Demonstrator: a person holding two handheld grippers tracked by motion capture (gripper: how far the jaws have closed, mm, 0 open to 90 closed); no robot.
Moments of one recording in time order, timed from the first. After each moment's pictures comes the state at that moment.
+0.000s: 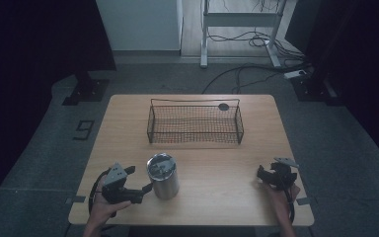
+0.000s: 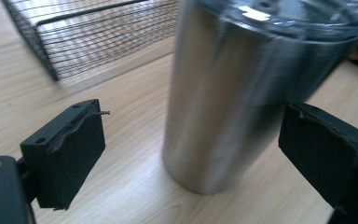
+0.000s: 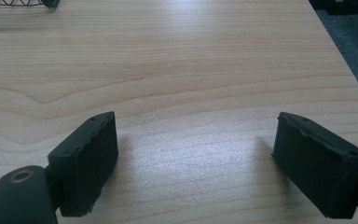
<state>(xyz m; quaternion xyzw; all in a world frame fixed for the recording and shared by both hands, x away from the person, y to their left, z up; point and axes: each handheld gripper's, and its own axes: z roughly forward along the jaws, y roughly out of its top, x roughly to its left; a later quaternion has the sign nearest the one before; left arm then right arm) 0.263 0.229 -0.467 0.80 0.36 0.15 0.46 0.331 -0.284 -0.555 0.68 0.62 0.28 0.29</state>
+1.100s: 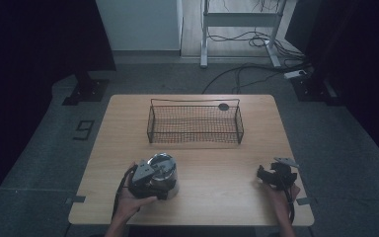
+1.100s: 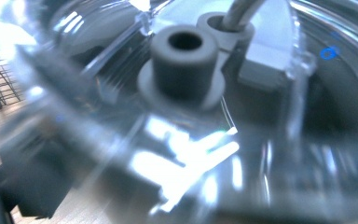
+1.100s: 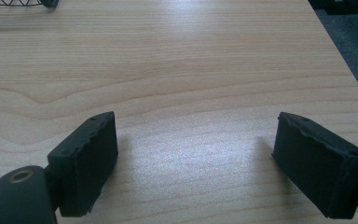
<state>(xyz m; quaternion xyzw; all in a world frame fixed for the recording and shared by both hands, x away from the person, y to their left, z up) 0.283 0.162 -0.482 0.79 0.37 0.17 0.45 0.331 -0.284 -0.555 0.68 0.62 0.28 0.29</state>
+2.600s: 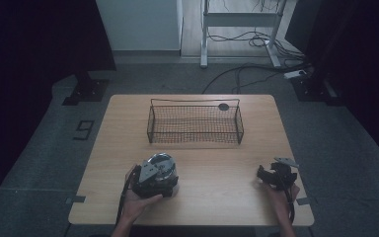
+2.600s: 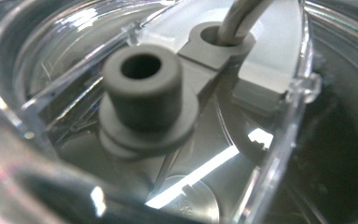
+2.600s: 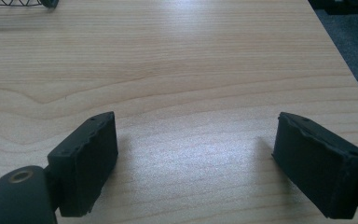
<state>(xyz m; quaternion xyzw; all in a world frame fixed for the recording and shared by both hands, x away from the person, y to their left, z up) 0.279 0.153 -0.482 0.78 0.40 0.21 0.44 0.331 -0.284 -0.555 0.68 0.62 0.28 0.29</state>
